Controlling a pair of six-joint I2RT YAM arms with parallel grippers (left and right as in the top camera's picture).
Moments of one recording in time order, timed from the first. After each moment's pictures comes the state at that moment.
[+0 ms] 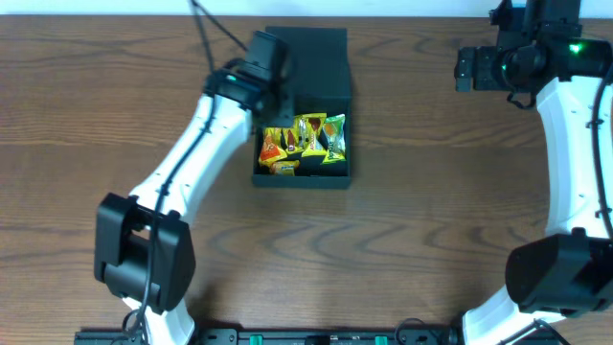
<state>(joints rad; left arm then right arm) -0.43 1.88 1.60 -0.83 0.00 -0.32 -0.09 1.81 1.86 -1.05 -0.05 -0.05</state>
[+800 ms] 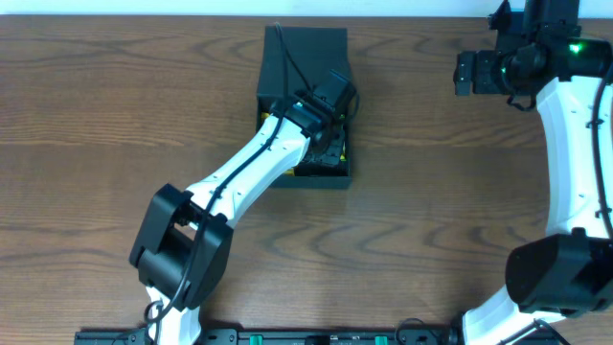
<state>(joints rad) -0.63 1.97 1.60 -0.89 0.00 -0.39 -0.09 1.81 1.86 -1.09 -0.05 -0.06</state>
